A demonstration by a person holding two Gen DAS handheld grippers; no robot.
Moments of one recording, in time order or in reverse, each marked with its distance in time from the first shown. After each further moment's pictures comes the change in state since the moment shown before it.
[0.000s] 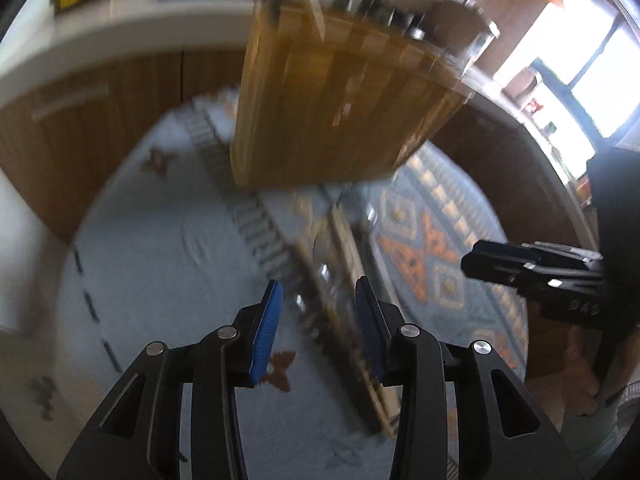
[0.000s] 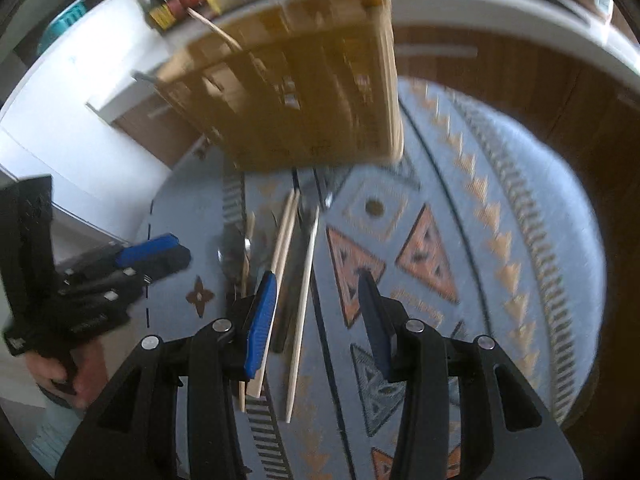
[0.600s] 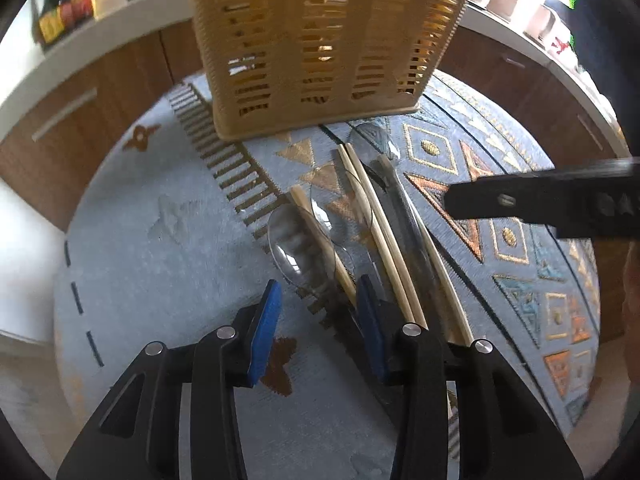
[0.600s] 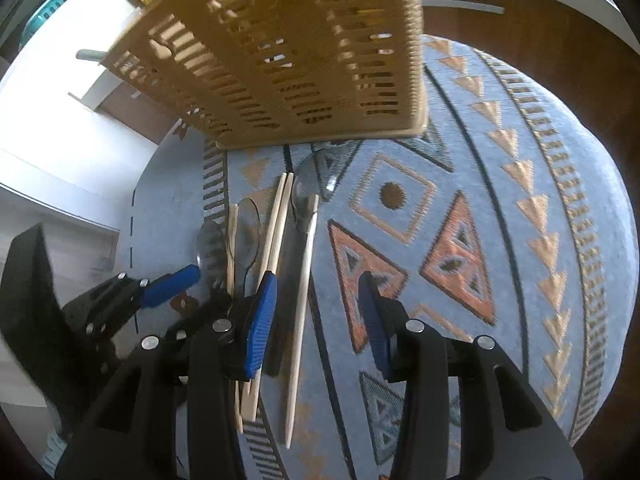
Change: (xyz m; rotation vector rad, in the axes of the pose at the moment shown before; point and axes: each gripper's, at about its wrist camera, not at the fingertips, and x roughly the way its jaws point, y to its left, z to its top) left arm 0.039 -0.032 -0.035 0.155 0.028 0.217; right arm 0.059 0.005 0.027 0.007 0.111 0.018
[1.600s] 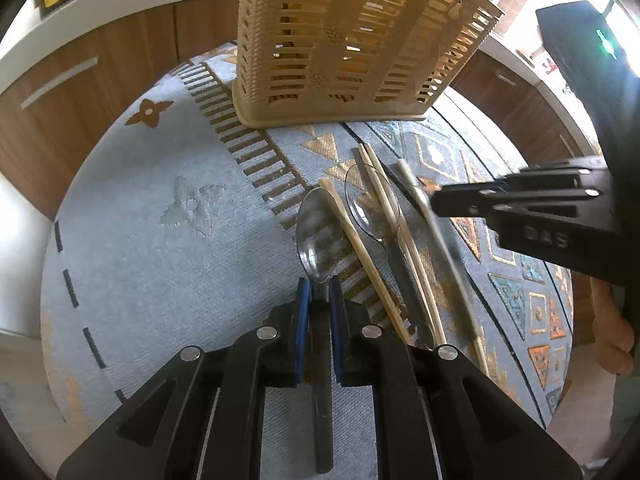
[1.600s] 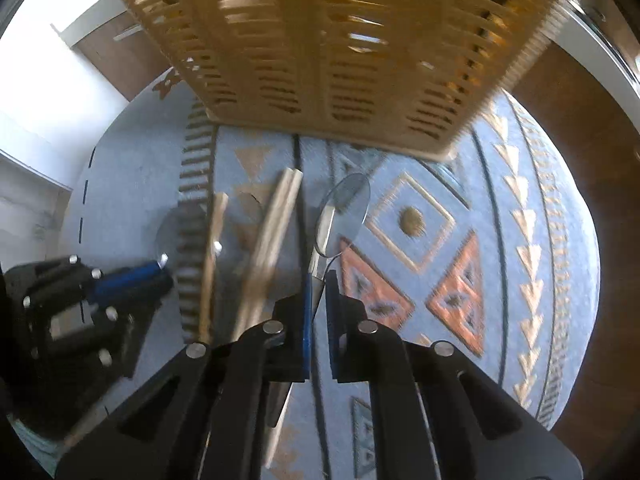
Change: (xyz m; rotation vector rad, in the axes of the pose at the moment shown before) left arm 0.002 0.048 0.003 -0.071 0.026 -0.140; right arm 0.054 0.081 0.023 -0.156 0.048 -0.233
